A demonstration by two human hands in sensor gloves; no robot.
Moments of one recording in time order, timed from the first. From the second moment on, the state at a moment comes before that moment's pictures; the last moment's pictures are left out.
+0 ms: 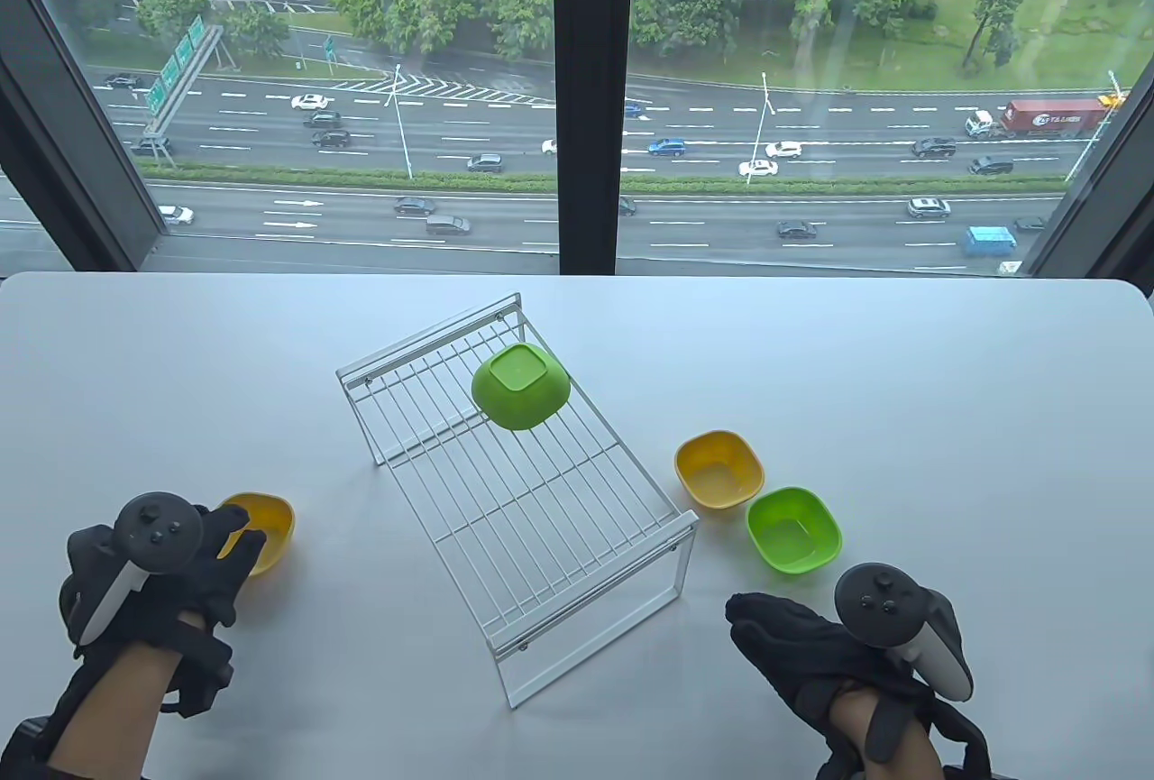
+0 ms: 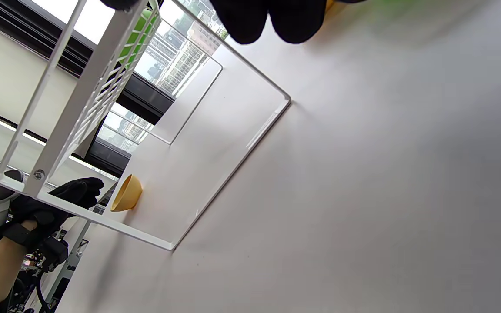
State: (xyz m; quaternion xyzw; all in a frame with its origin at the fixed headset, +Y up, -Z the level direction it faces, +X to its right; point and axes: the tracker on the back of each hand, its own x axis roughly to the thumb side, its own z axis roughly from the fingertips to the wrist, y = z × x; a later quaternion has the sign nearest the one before) left_hand -0.405 -0.698 -0.302 -0.07 0.11 0.13 0.98; right_hand 0.215 -0.721 -0.246 0.11 0.24 0.87 0.42
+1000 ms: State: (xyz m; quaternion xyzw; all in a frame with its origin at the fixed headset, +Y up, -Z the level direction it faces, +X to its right) left_hand -0.379 -0.755 -0.325 -0.16 0.07 -0.02 0.98; right_hand 0.210 -0.721 -0.246 0.12 0.25 0.88 0.39
